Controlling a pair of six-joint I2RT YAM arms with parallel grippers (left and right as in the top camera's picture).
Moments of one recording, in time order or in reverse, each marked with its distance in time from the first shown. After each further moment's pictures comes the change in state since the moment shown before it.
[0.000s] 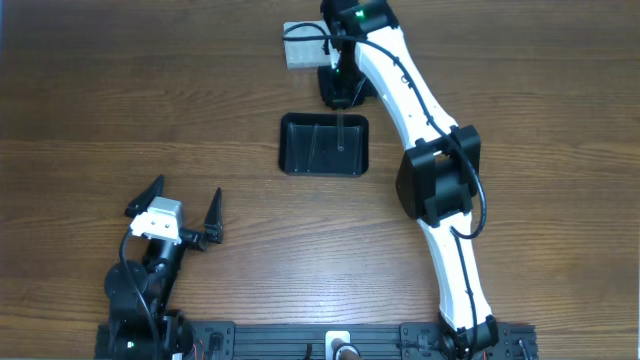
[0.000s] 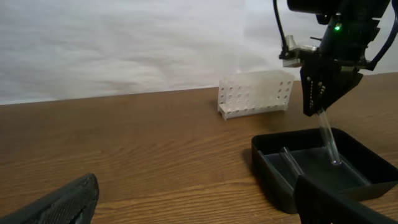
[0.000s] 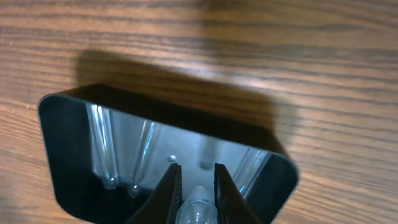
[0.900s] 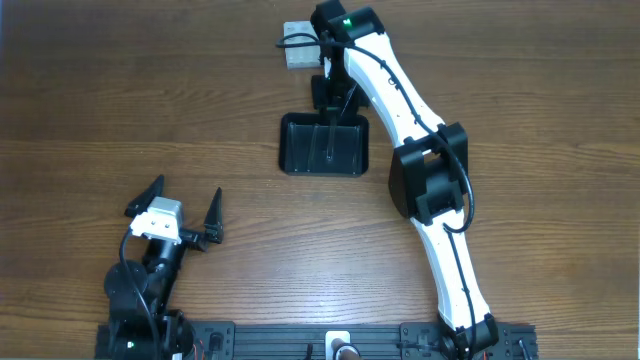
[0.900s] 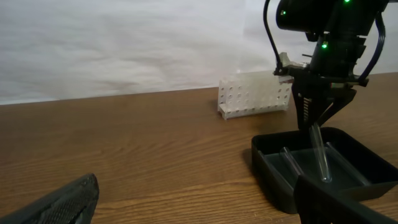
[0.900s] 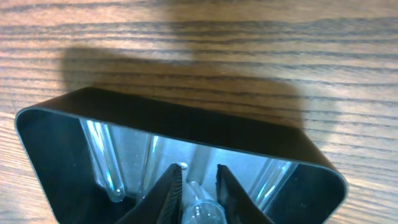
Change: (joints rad) left arm 0.000 0.000 0.000 0.000 0.000 0.000; right arm 0.029 0.051 0.000 -0.005 -0.011 0.088
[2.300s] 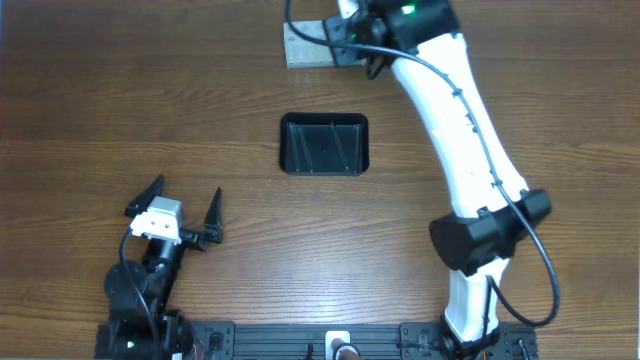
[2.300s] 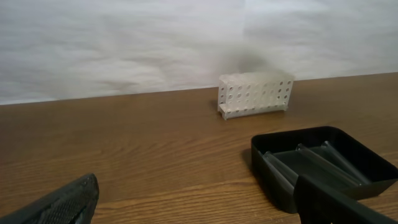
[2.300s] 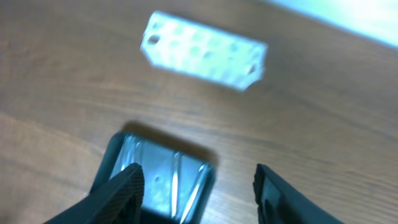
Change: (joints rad) left arm 0.000 0.000 0.000 0.000 0.000 0.000; right arm -0.019 -0.454 -0.020 0.180 0.229 -0.265
